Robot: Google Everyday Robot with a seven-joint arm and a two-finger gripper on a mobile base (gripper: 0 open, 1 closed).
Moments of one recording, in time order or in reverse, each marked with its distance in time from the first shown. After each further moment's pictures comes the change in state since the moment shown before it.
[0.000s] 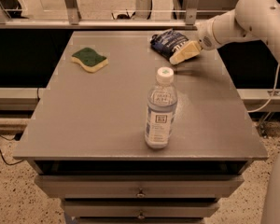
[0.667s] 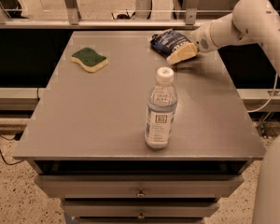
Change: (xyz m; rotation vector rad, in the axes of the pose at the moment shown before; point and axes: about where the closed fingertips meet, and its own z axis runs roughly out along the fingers) arm 0.003 0.005 0.019 -0.056 -0.022 0.061
